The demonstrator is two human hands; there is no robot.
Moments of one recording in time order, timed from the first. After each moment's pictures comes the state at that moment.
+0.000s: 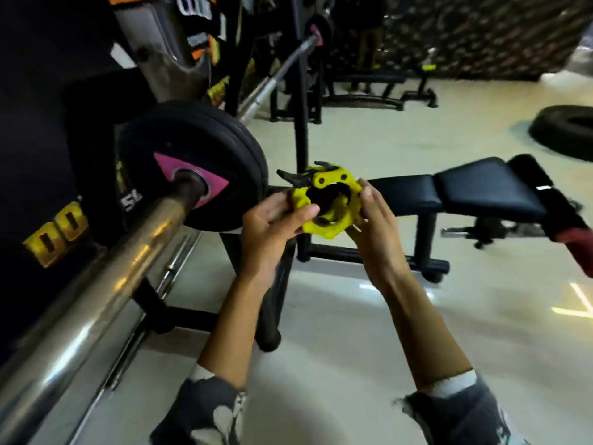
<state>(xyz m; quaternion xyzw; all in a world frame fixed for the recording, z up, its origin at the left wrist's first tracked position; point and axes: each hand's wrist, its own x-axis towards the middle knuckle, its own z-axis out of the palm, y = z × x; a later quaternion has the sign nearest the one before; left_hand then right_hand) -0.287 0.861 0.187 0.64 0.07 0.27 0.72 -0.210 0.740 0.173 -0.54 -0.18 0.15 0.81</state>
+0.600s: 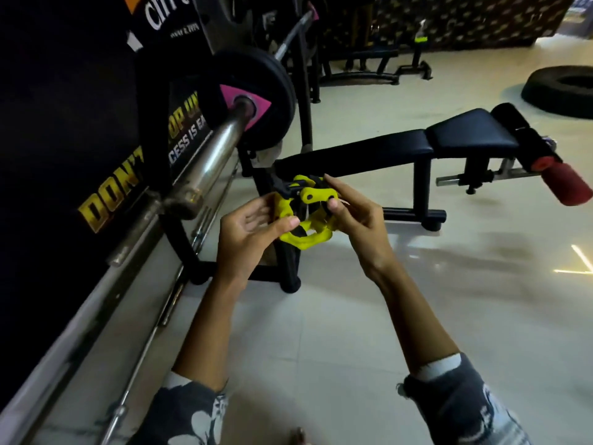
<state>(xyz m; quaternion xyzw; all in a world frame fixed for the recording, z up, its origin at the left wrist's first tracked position) -0.566 0.826 0.169 0.70 0.08 0.24 0.66 -0.477 0.678 0.156 -0.57 -0.29 0.10 0.76</state>
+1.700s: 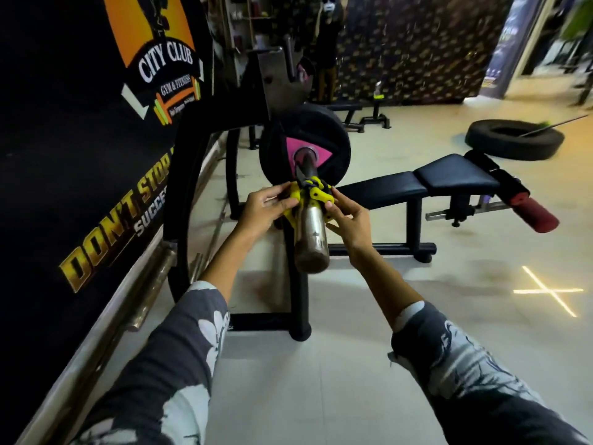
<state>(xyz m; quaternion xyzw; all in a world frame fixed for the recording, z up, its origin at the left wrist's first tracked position) -0.498 1.050 0.197 0.74 0.03 0.16 0.65 -0.461 0.888 0.172 -0.62 -0.13 0.03 0.77</state>
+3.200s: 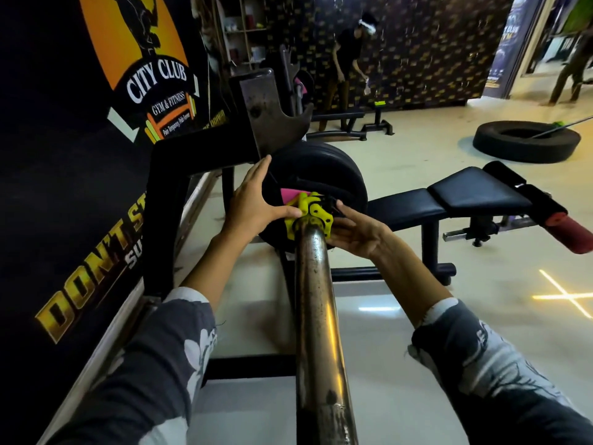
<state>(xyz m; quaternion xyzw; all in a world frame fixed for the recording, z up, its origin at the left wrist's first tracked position) -0.325 1.120 0.235 0.90 0.02 0.26 0.35 -0.267 0.924 0.193 -0.54 0.03 0.32 0.78</state>
